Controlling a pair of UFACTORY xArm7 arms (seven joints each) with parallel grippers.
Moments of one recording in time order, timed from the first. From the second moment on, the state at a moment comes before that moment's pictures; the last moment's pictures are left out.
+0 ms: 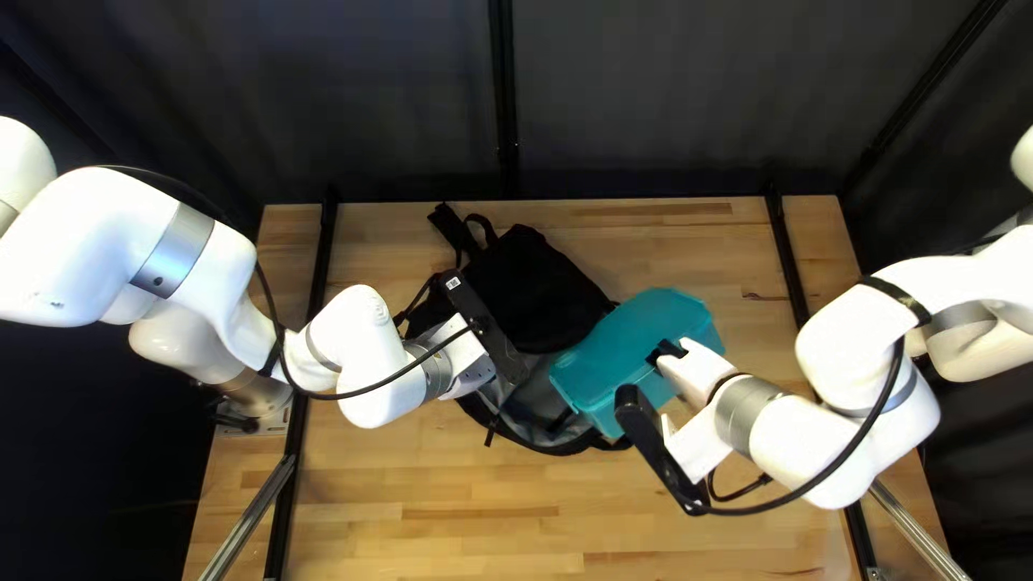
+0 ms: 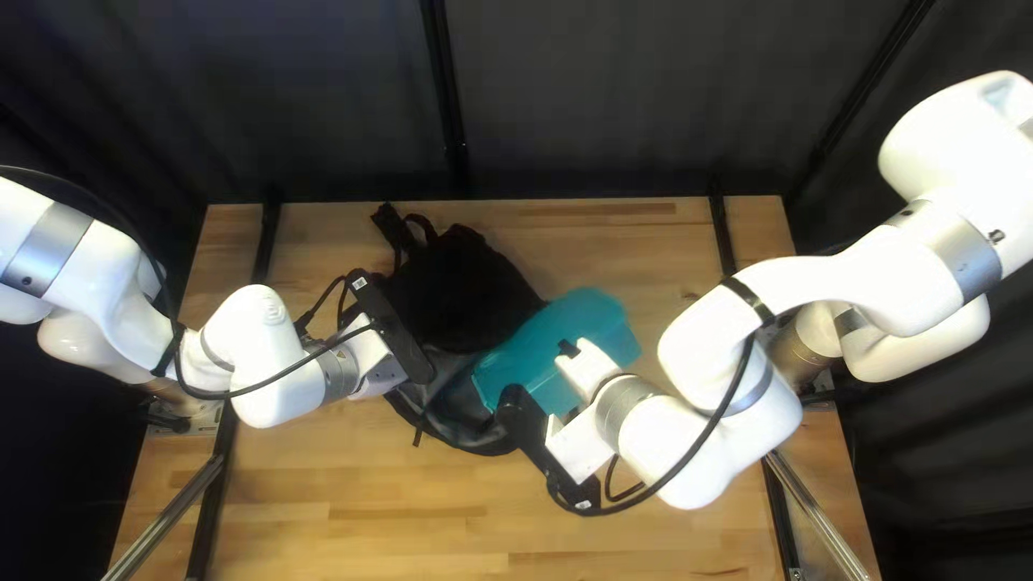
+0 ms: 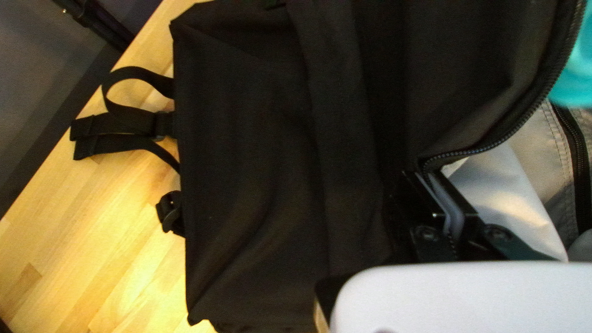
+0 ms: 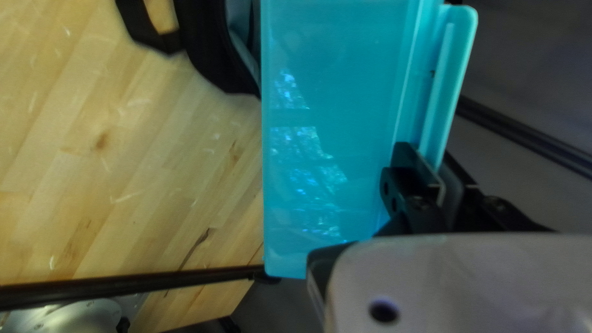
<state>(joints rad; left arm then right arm) -0.30 -0.24 0.01 0.53 1.06 0.76 -1.59 0.03 -0.25 0.47 0.95 -0.63 1.33 0.00</state>
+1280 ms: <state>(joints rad) -0.34 -0.32 -0.04 0.47 1.01 0.84 -1.58 -0.14 -0.56 0.07 0.51 -0.73 1.02 -0.18</state>
